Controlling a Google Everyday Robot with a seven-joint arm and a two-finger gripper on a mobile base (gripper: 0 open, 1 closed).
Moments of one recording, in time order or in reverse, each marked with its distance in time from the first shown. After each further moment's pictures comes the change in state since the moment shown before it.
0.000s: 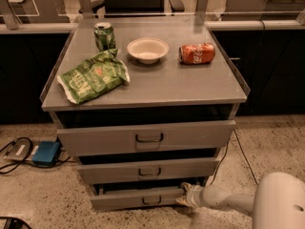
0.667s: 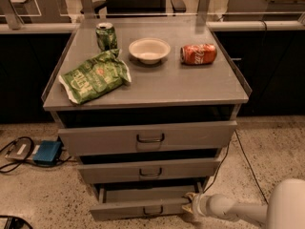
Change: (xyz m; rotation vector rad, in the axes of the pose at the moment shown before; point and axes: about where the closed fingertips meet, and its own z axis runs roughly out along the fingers) arm 0.021 0.025 -0.026 0.000 0.013 -0.039
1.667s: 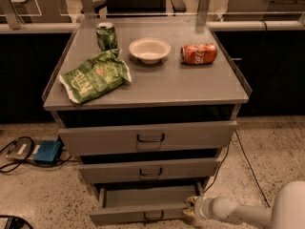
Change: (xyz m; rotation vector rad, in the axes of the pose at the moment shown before) arm 0.004 0.007 -0.009 -0.001 -0.001 0.002
